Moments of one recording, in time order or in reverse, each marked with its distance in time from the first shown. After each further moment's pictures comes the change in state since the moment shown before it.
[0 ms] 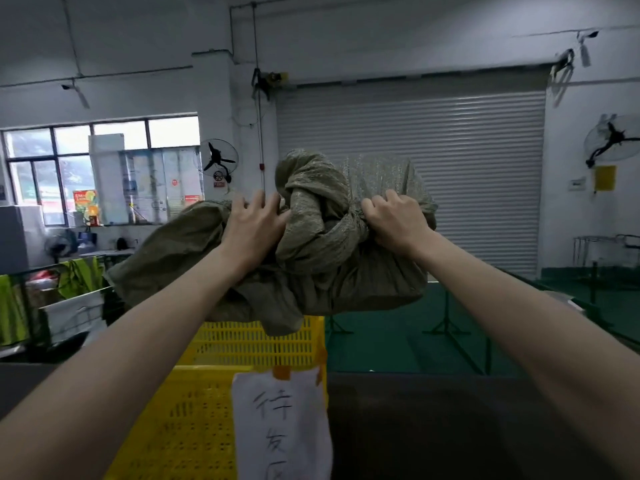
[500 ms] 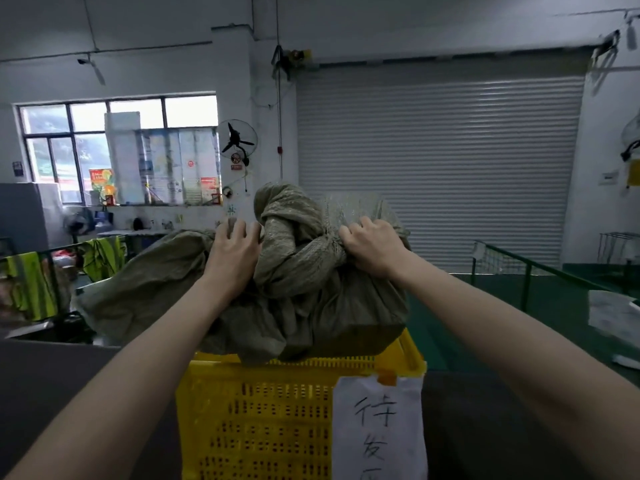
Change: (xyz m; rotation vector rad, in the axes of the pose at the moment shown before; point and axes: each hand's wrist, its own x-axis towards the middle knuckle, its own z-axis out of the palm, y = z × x) left_hand -0.161 -0.163 0.089 -0.047 -0.098 -0.056; right_hand 0.107 -0.219 0.062 0.065 -0.124 -0.174
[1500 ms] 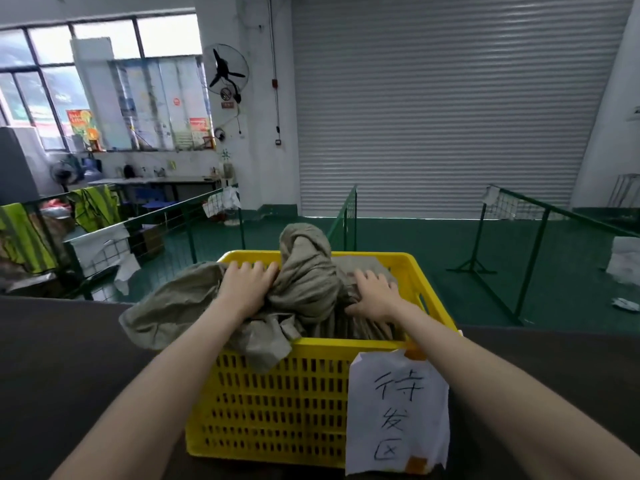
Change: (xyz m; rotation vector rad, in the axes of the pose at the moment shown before) left_hand -0.077 0.053 0.155 -0.066 -0.742 0.004; right_hand -0.076 -0.104 0.150 0.777 -0.828 0.489
